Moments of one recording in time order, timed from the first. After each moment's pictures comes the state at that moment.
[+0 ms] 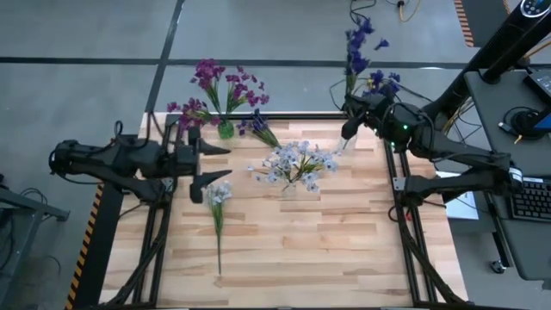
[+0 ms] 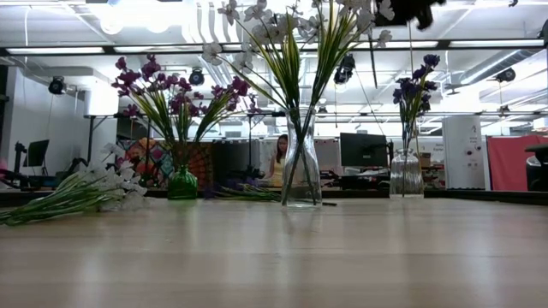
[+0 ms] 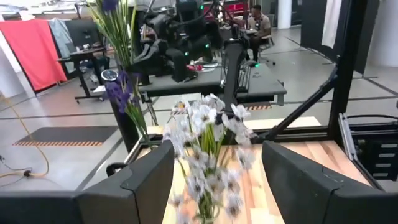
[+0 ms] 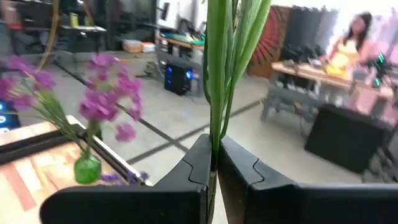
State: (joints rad) left arm -0.20 0.85 1.00 -0.22 -0.33 0.08; right arm -0.35 0.93 0.94 -0.04 0.51 -0.11
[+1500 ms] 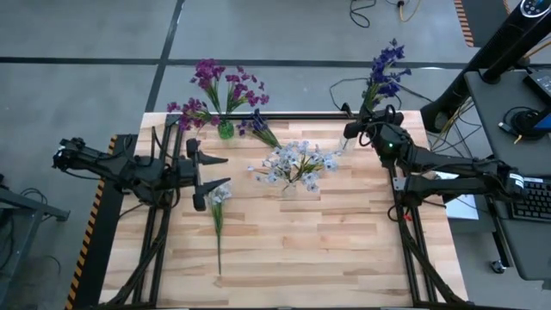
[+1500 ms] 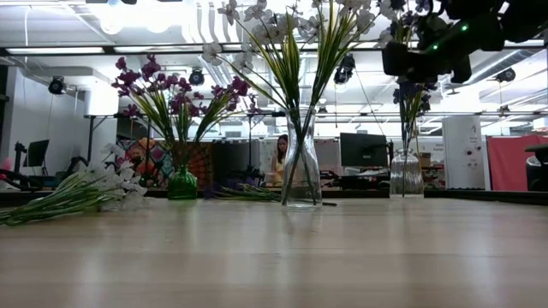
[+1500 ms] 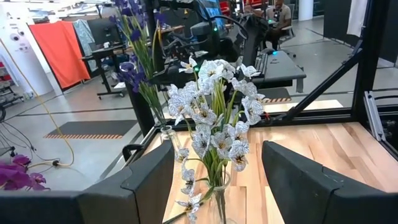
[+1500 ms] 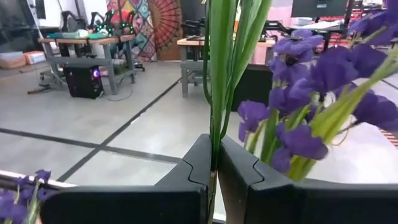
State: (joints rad) left arm -0.33 0.75 0.75 -0.08 -0.54 0.10; right arm -0.41 0.86 0.50 0.27 0.89 0.10
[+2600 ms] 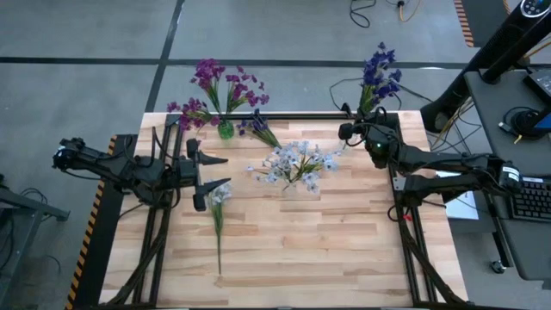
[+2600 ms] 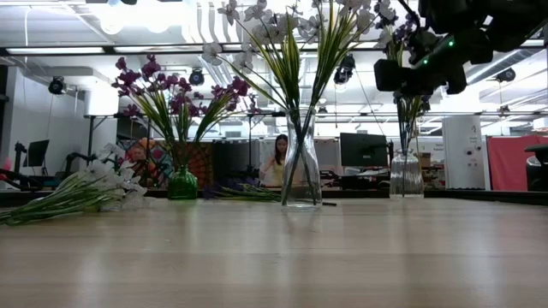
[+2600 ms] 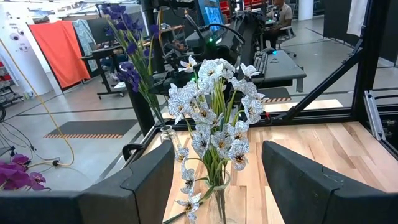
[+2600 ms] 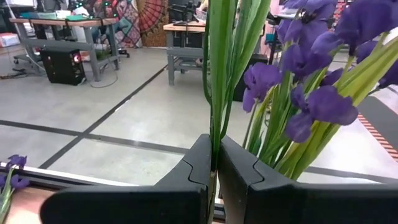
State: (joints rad) left arm -0.33 0.75 0.74 -0.08 -0.54 0.10; right arm -0.42 0.98 0.49 0.30 0.95 0.16
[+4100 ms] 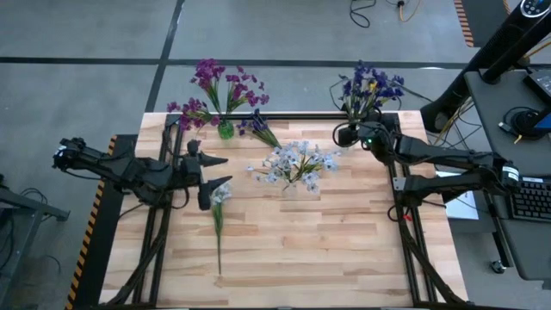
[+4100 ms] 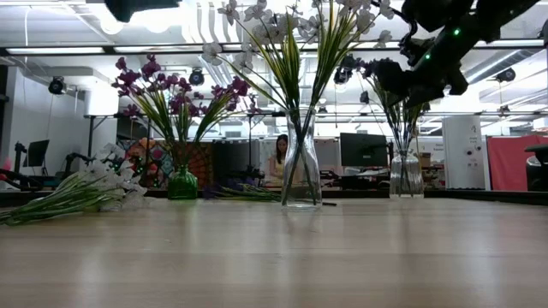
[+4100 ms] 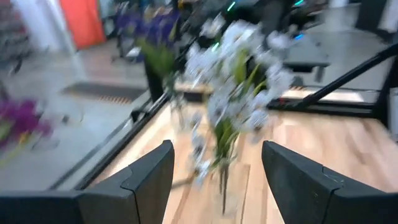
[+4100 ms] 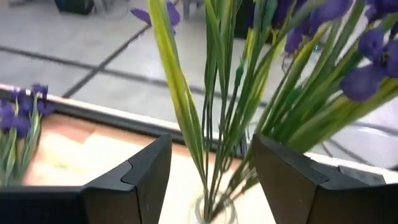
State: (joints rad) left arm -0.33 0.77 0.74 -0.18 -0.63 -0.08; right arm -0.42 0.99 0.66 -0.26 0.79 0.43
